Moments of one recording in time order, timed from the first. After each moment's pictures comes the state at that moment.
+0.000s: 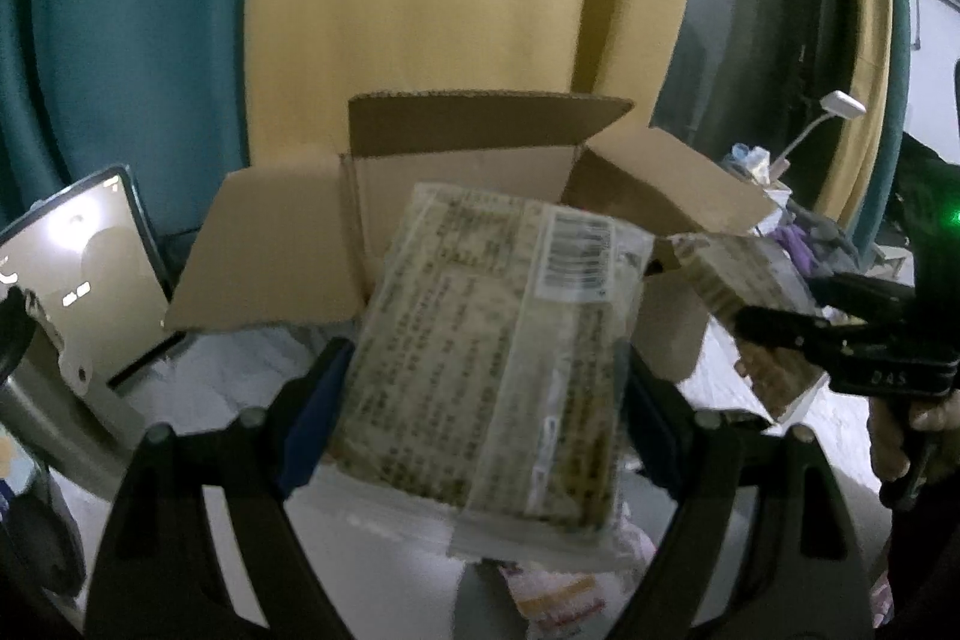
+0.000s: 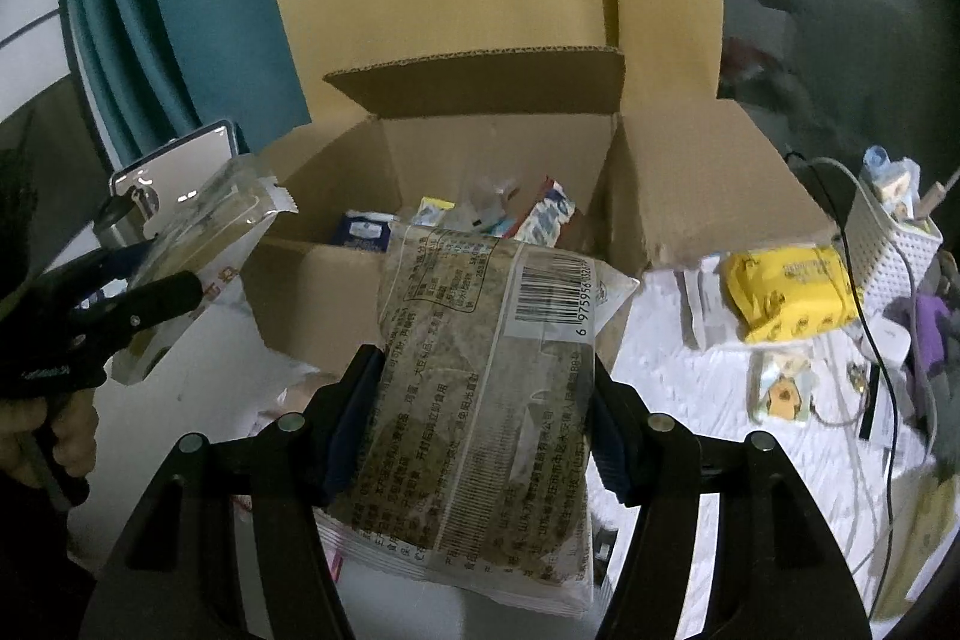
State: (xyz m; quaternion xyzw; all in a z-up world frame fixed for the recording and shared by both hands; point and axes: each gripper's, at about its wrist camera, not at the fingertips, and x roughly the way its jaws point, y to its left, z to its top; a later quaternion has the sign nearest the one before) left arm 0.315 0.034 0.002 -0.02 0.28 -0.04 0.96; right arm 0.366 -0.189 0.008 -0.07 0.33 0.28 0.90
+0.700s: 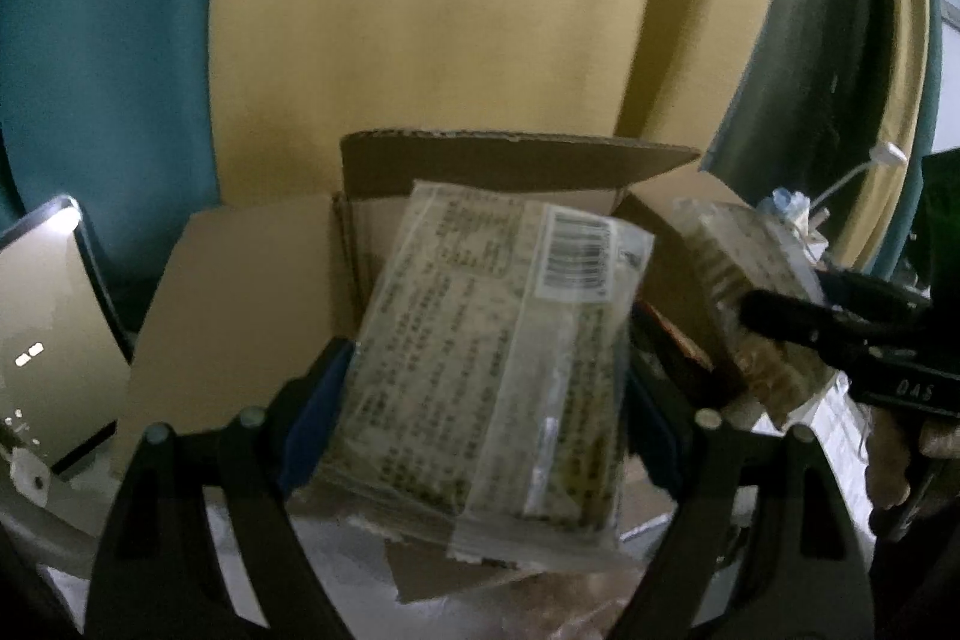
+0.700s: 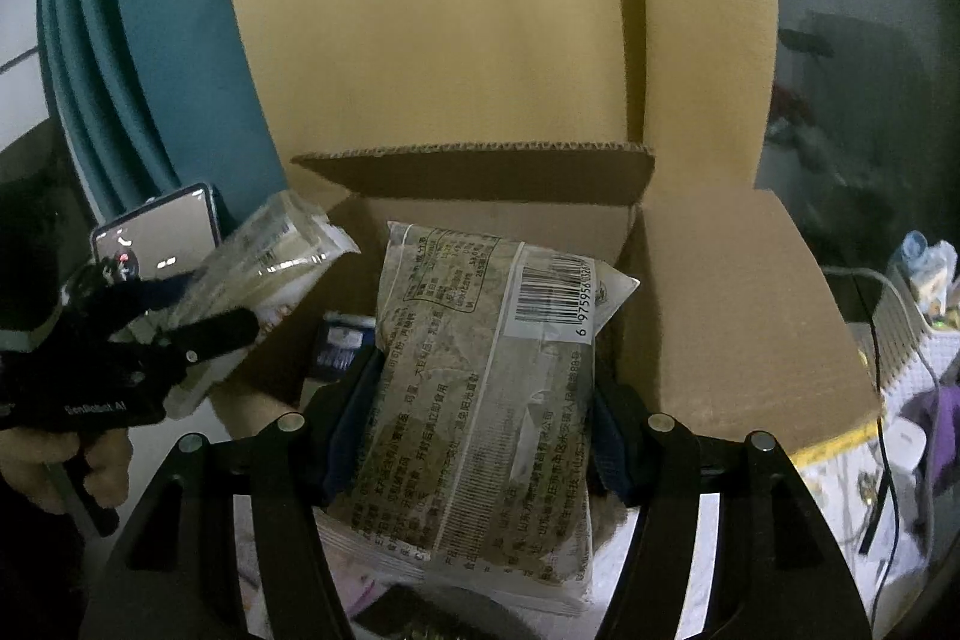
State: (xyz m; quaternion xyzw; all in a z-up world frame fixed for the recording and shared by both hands) left arm 0.406 0.054 0.009 -0.06 0.28 -0.04 0.96; right arm 0.440 -0.153 0.040 -0.06 0.29 0.29 0.91
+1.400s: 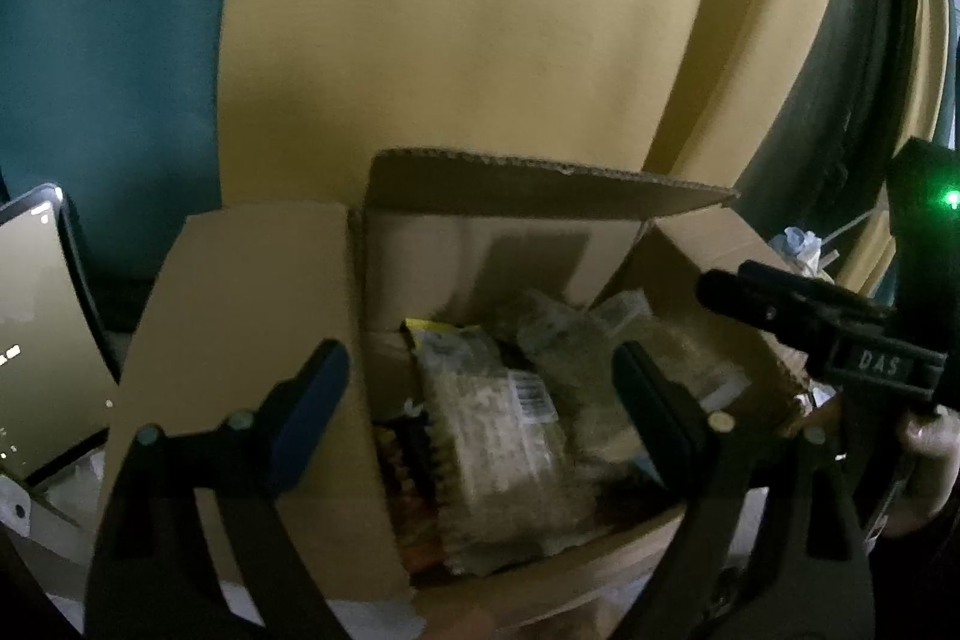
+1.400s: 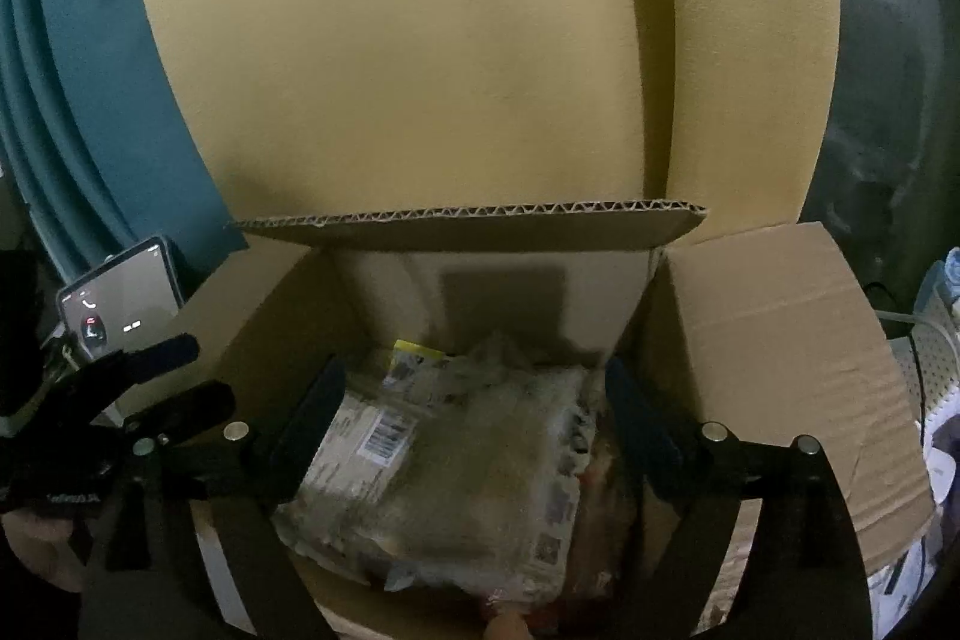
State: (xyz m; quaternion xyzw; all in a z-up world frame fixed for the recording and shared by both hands) left arm 0.425 0.075 0.007 -0.09 0.27 -0.04 0.96; right arm 0.494 -0.121 0.040 -0.03 0.31 0.27 0.91
